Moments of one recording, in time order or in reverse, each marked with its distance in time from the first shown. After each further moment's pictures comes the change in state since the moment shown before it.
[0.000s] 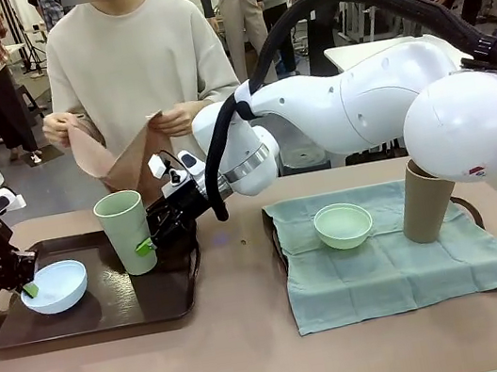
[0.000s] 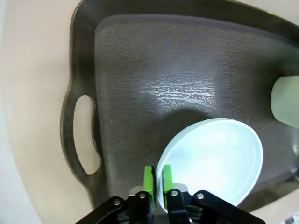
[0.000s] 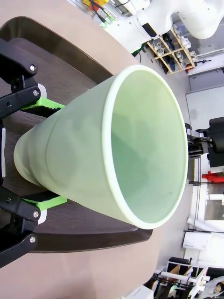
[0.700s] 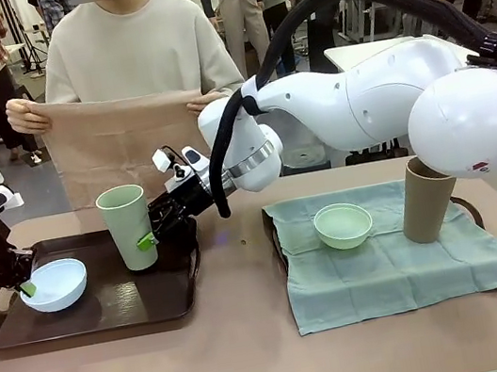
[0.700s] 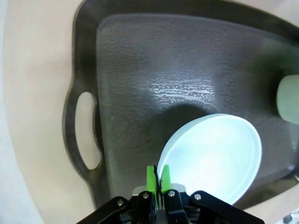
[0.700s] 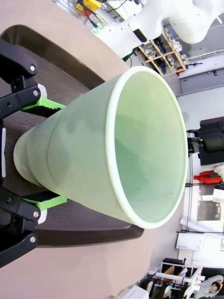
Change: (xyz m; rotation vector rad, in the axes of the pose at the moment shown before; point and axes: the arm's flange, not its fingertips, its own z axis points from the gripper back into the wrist) left arm 0.000 0.001 0.008 -0.007 0.014 0.007; right arm 0.005 -0.002 0.013 0.012 -0.056 -0.019
